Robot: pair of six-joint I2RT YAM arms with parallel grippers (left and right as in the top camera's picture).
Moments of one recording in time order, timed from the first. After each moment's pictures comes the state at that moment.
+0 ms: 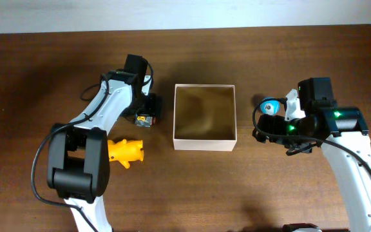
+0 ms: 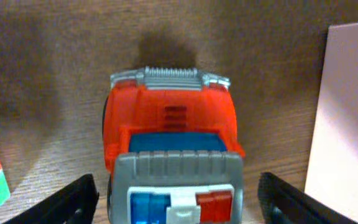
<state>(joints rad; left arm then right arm) -0.22 2.04 1.50 -0.84 0.07 -0.13 0.01 1.34 1.19 -1.17 -0.26 0.24</state>
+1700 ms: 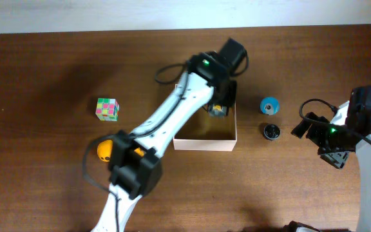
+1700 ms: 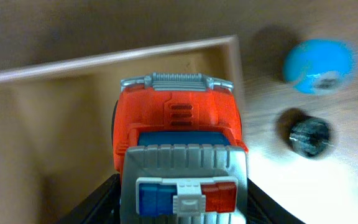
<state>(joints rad) -0.70 2.30 2.24 -1.20 0.01 -0.51 -0.36 1.34 1.19 -1.24 -0.25 0.34</state>
